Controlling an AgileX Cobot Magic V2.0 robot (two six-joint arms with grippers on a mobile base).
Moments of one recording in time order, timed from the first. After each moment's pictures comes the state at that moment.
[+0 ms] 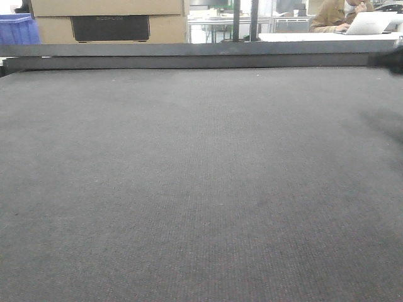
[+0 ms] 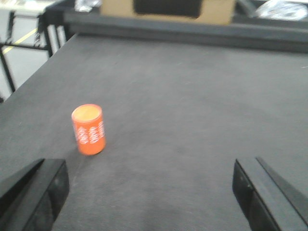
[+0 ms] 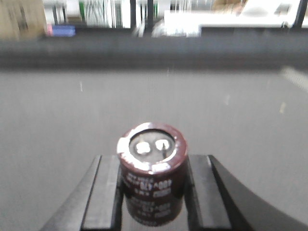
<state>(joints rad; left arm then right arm) -0.04 0.66 -0.51 0.16 0.19 -0.19 -0.02 1.81 -0.79 0.06 -0.88 -0.01</state>
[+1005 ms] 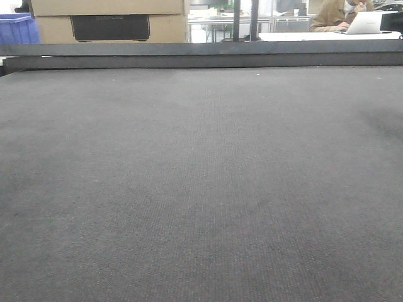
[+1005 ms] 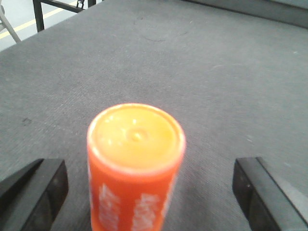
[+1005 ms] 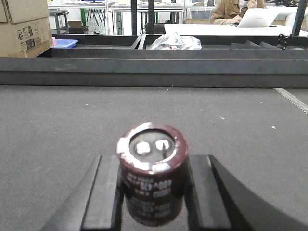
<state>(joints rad) 0.13 1.92 -0.88 0.06 -0.65 -0.20 -0.02 1.67 -0.78 0.05 -0.74 -0.01</state>
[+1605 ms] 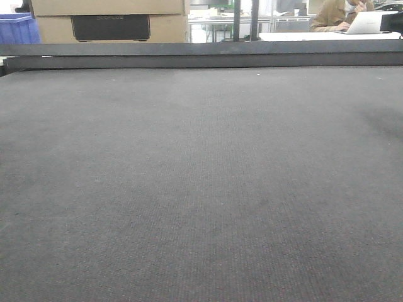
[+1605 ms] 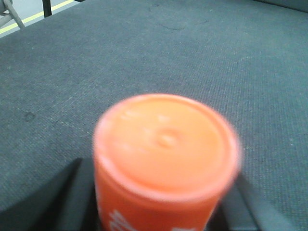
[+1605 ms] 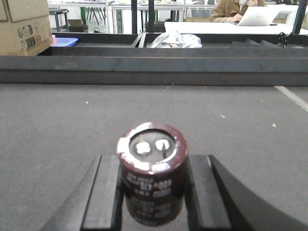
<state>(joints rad) 0.15 2.02 -0.97 0.06 -0.65 -0.20 -0.02 1.67 -0.78 0.05 -0.72 -0.01</state>
